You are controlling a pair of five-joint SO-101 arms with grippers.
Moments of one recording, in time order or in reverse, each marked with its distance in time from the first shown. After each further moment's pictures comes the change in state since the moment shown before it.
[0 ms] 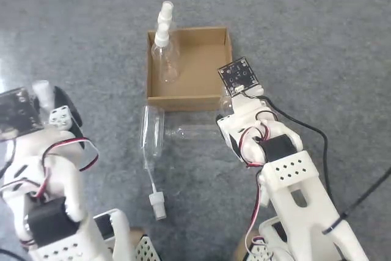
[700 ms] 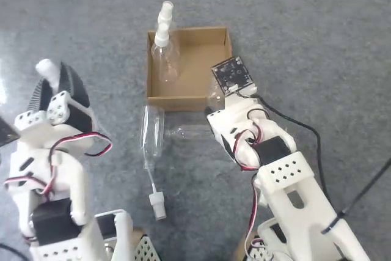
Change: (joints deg) left arm 8.5 -0.4 0.0 -11.0 20.7; right arm -5.2 0.0 0.0 -7.2 -4.7
